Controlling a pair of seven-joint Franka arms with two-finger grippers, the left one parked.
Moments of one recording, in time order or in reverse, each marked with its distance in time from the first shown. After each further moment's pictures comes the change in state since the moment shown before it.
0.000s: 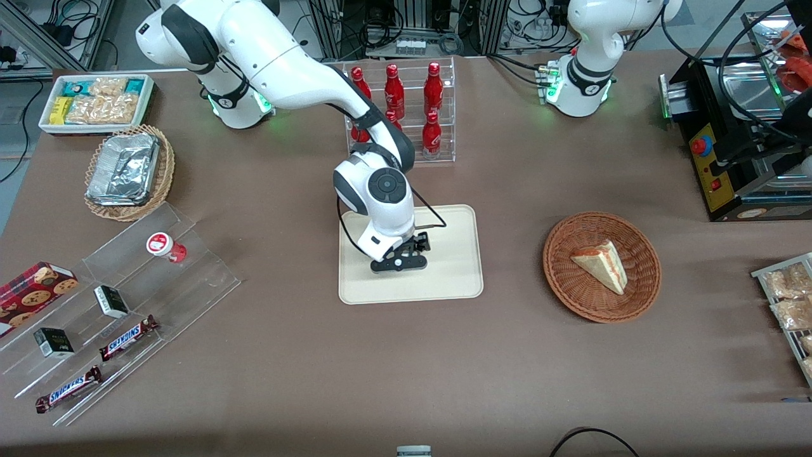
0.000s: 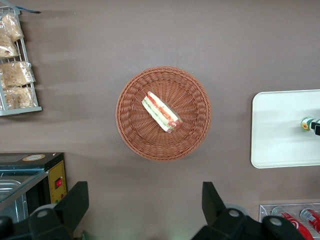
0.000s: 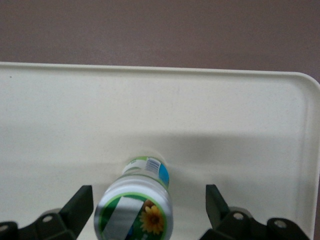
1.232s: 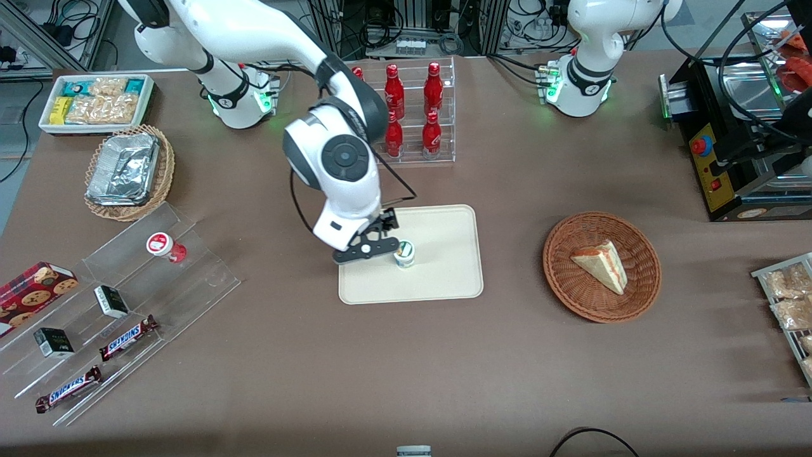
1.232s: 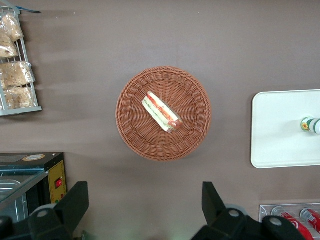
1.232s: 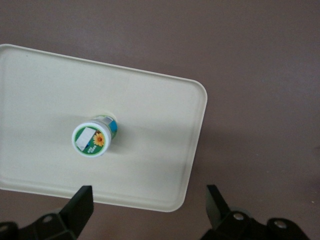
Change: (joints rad) arm -0.088 -0.269 -0.015 0.040 0.000 -0.444 -0.265
